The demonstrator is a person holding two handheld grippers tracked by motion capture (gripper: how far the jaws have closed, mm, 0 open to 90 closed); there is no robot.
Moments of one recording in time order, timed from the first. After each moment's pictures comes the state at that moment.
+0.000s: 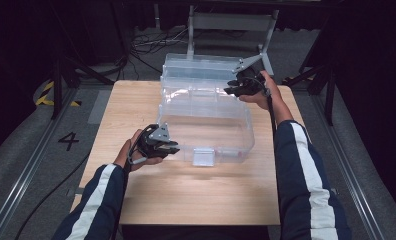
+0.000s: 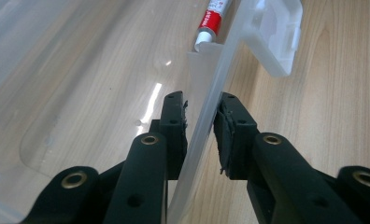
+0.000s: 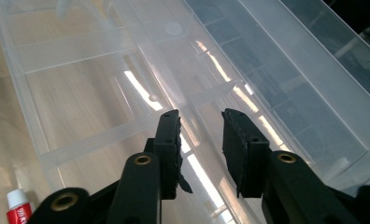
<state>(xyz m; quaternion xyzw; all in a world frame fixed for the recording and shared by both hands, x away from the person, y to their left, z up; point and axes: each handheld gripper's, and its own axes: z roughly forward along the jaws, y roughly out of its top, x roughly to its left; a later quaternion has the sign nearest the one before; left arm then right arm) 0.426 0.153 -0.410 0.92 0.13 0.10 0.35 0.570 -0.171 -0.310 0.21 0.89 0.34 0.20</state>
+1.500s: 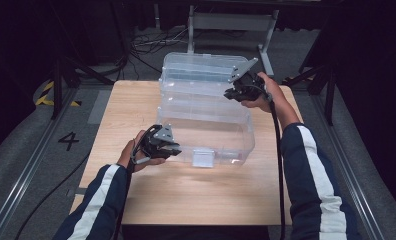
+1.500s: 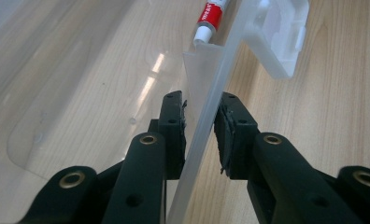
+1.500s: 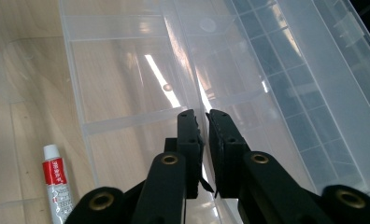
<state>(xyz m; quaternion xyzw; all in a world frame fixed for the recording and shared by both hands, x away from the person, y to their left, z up) 0.427 0.145 -0.412 0.93 0.14 0.09 0.33 0.533 -0.158 -0.291 0.12 0.93 0.29 0.21</state>
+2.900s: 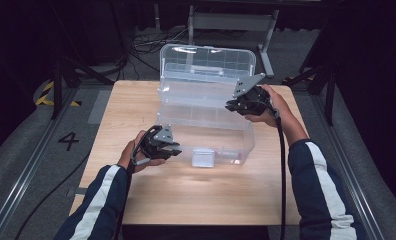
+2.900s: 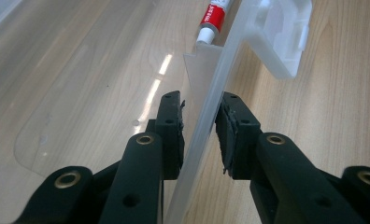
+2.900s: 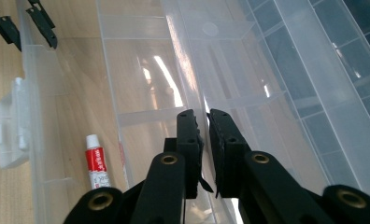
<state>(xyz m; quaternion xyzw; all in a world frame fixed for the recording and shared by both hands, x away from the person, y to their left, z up) 0.424 0.145 -0.413 0.93 0.14 0.10 0.34 0.489 -0.165 -0.296 0.10 0.92 0.31 0.21</state>
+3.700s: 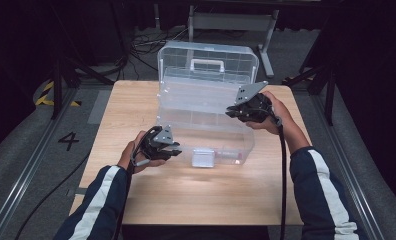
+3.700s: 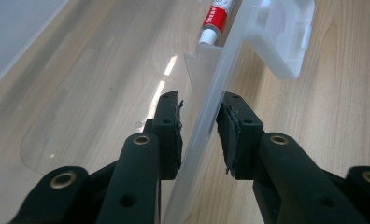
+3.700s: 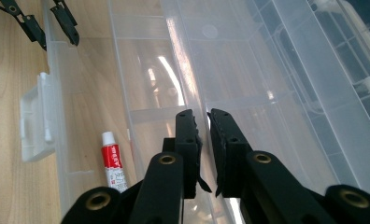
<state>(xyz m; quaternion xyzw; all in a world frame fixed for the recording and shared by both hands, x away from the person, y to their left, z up) 0.422 0.144 -0.414 0.92 0.13 0.12 0.34 0.471 -0.169 -0.304 0.09 0.92 0.32 0.21</state>
